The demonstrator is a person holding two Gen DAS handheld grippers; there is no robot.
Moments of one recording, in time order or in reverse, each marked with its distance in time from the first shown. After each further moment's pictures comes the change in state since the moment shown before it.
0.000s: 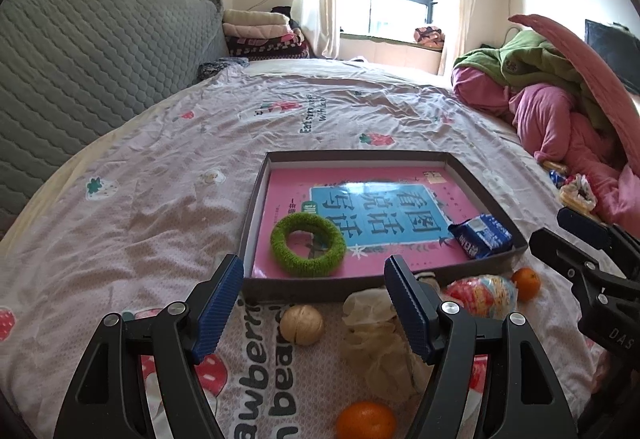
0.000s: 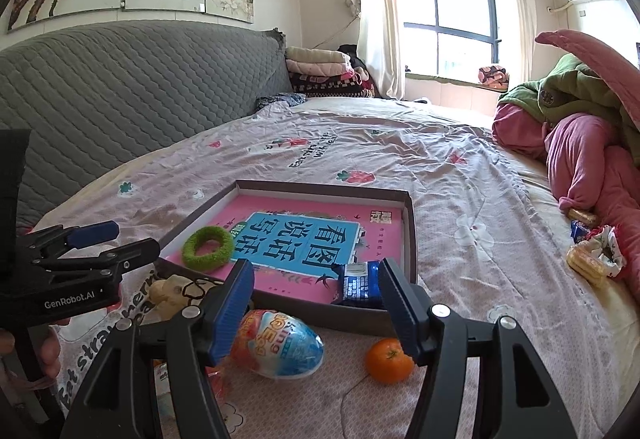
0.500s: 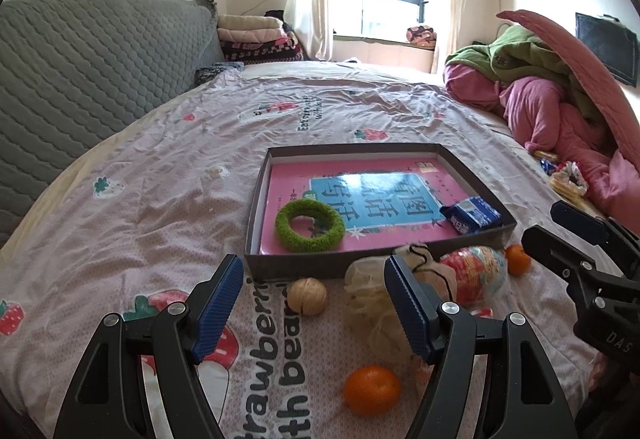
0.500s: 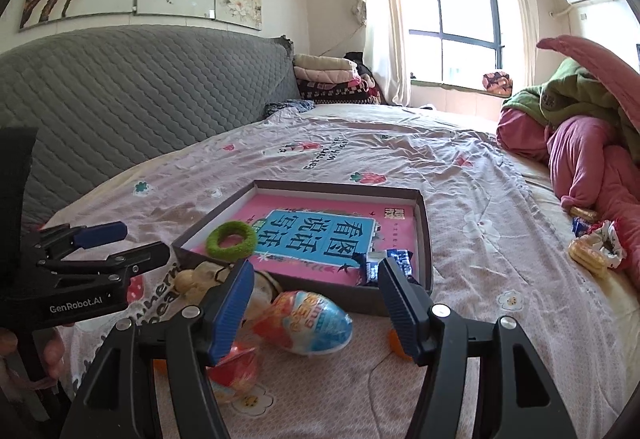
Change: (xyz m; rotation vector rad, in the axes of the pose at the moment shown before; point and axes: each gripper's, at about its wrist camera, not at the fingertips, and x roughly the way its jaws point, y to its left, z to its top) left arm -0.023 0.004 -0.018 0.034 -0.010 -0.012; right arm -0.022 0.021 -0.018 -0.008 -0.035 0.016
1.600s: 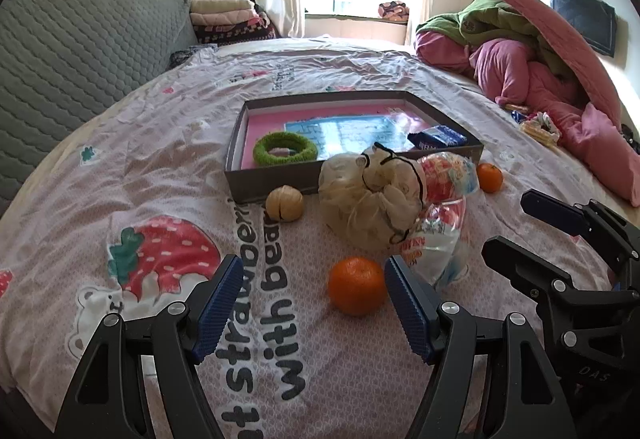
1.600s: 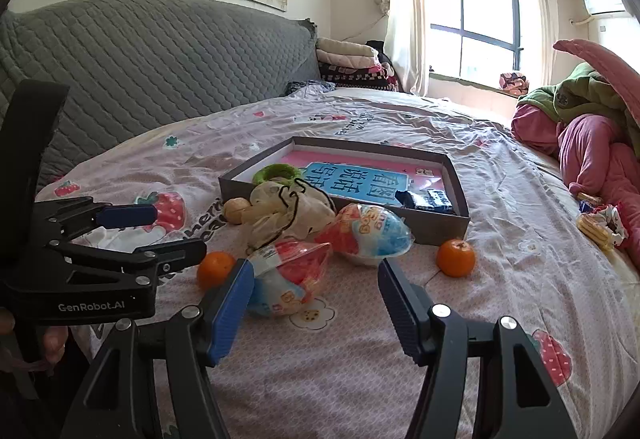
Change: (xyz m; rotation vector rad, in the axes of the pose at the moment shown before) left arm -0.022 -0.003 -0.064 0.062 0.080 -0.080; right arm -0.026 0.047 -0.057 -0.068 0.051 0.033
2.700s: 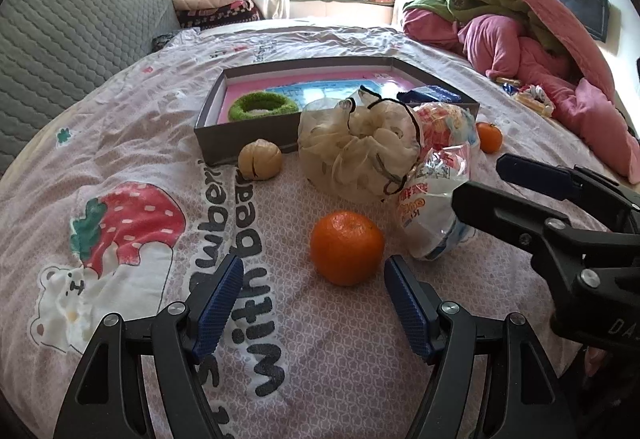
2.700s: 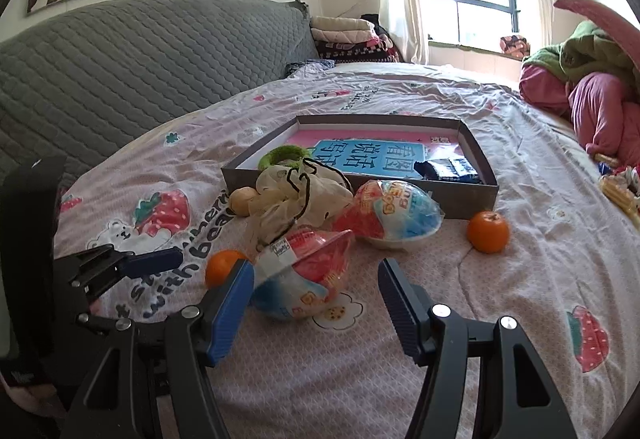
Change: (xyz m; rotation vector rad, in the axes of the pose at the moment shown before) left arm 0.030 -0.004 -0.022 0.036 0.053 -0.037; right arm 0.028 -0.001 0.003 0.112 0.089 0.056
